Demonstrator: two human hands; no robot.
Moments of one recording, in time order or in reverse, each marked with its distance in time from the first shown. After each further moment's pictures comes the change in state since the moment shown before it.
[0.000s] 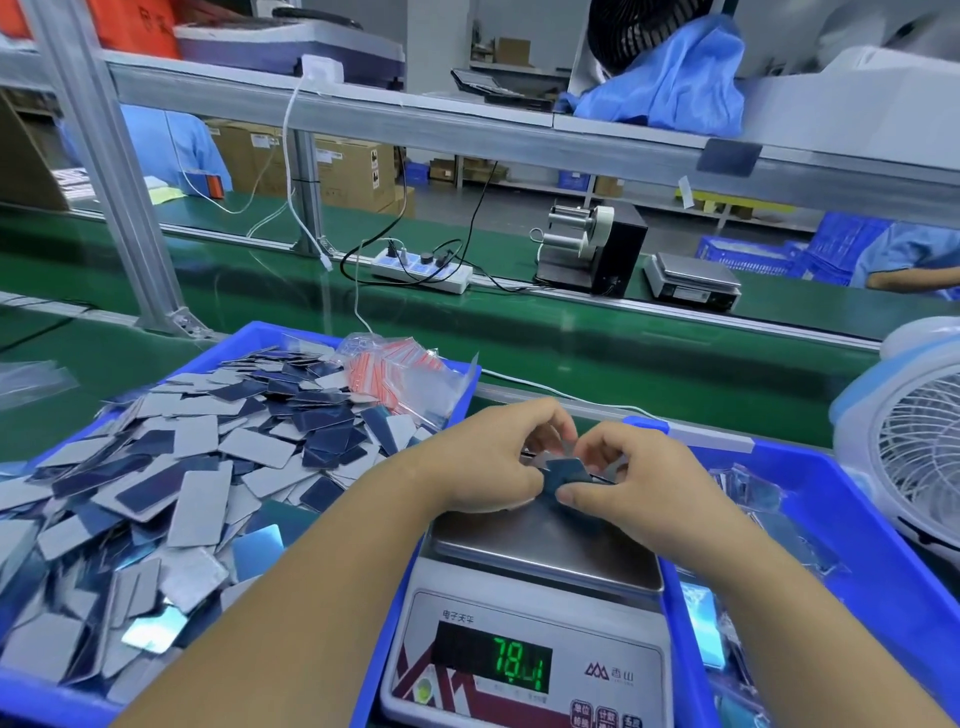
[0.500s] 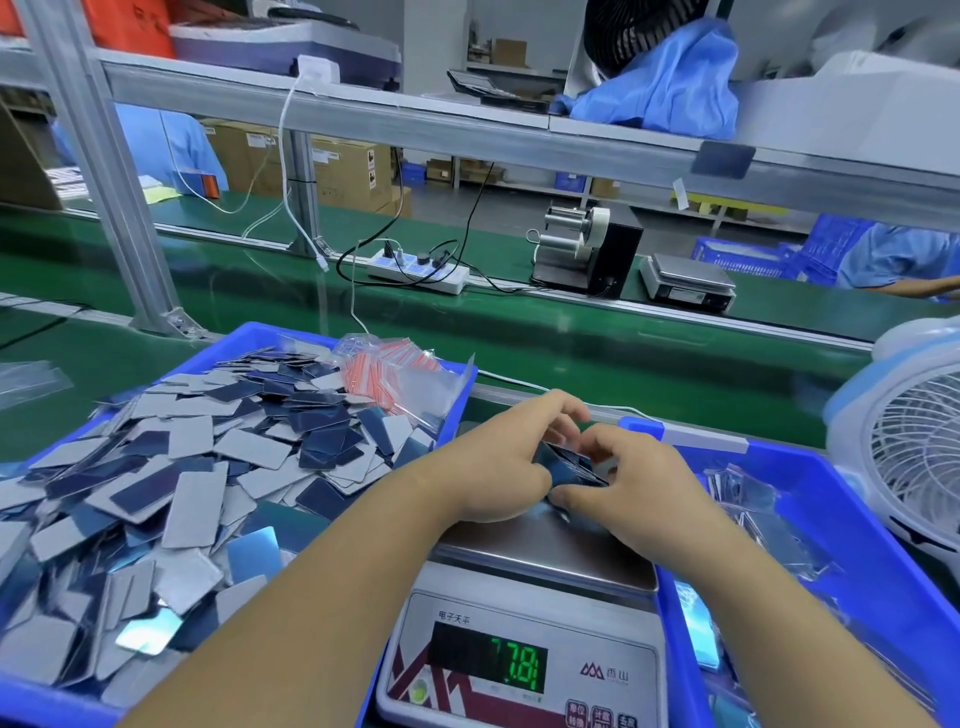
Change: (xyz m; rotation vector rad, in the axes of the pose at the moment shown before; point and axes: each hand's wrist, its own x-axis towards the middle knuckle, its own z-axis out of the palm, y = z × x) left_hand 0.005 0.006 0.012 -0.078 -0.003 -0.007; right_hand 0.001 0.000 0.007 -0.040 0.029 0.011
